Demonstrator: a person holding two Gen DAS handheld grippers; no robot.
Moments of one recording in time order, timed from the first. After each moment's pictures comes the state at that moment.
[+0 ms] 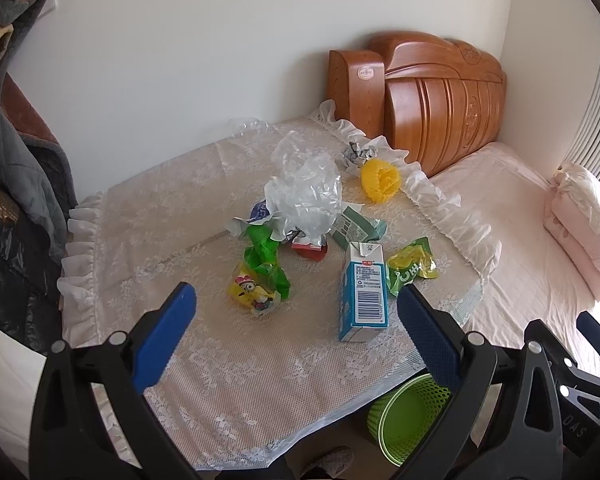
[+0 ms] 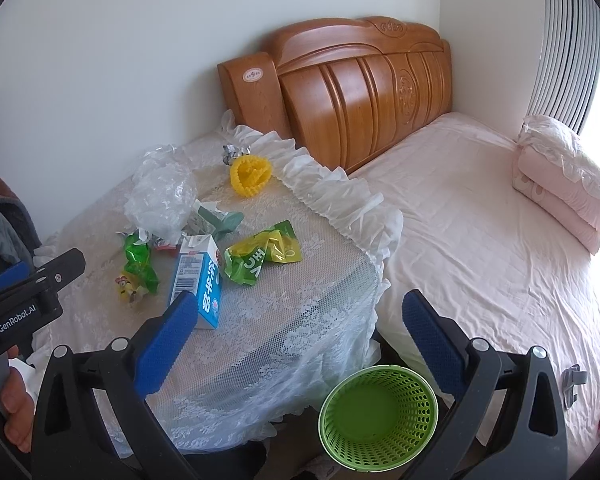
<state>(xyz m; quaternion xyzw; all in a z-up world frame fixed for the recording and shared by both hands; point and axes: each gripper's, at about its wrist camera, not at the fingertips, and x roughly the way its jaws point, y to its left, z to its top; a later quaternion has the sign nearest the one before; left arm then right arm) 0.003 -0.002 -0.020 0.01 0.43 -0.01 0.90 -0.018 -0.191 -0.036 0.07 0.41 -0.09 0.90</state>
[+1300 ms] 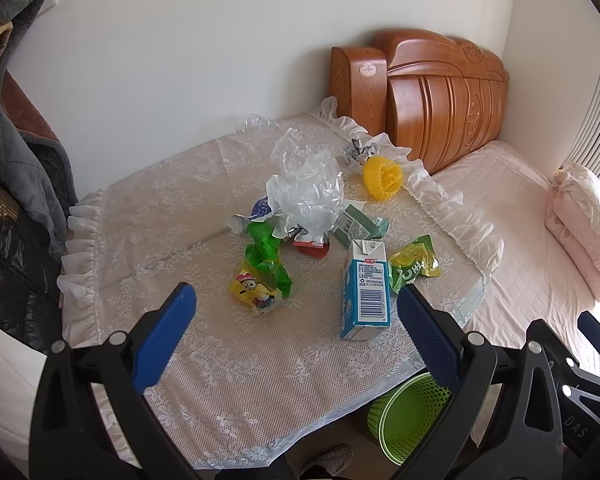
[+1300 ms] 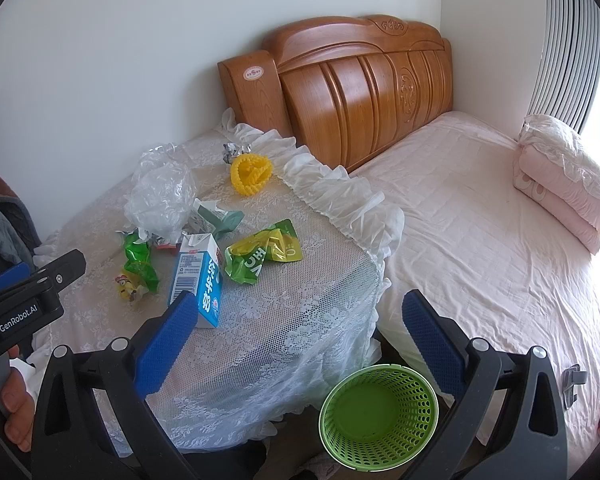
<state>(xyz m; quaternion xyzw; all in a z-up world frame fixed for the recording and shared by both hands) 0.006 -0.001 -0.019 0.01 0.43 -0.01 0.90 -0.017 -0.190 -0.036 0.07 0.42 -0.09 0.90</state>
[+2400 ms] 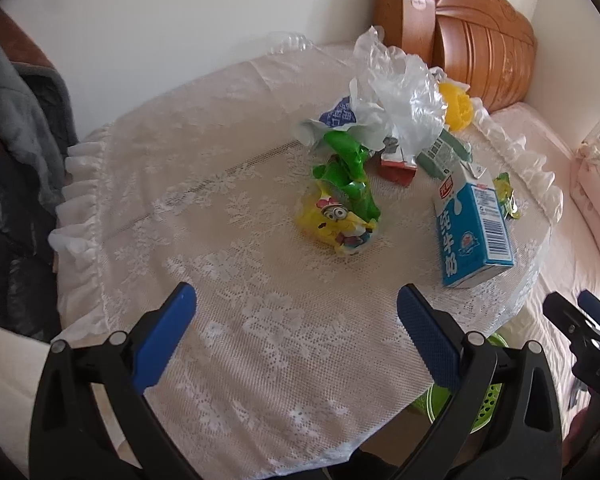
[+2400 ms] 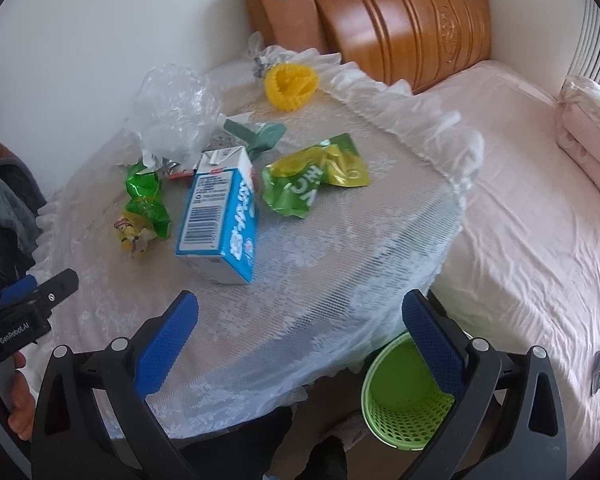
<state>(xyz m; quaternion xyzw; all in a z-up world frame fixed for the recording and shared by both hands) 0.033 0.086 -0.113 0.01 0.52 0.00 0.85 0.025 -0.149 -0.129 0.09 0.51 -0.05 0.85</state>
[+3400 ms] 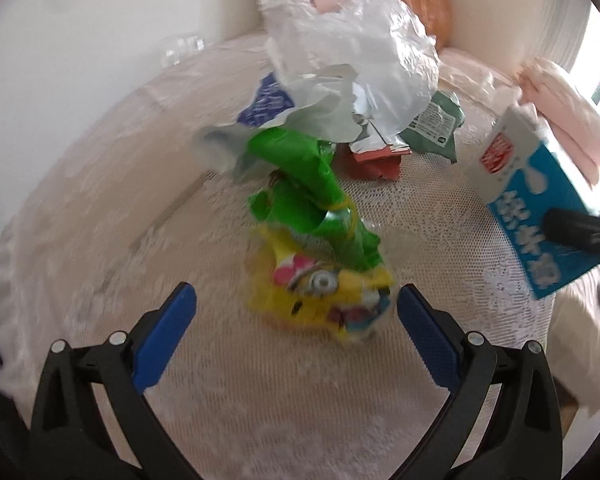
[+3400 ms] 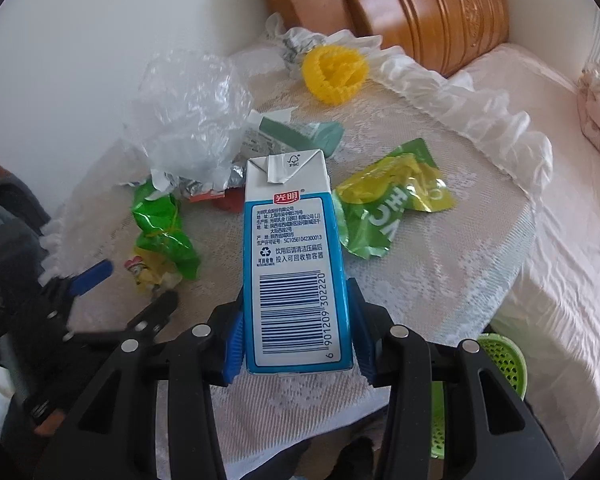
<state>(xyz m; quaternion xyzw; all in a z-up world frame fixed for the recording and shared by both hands) 0.116 0.065 -0.185 0.12 0.50 -0.16 0.84 0.091 -0.117 -0.157 0.13 0.53 -0.03 0.84</state>
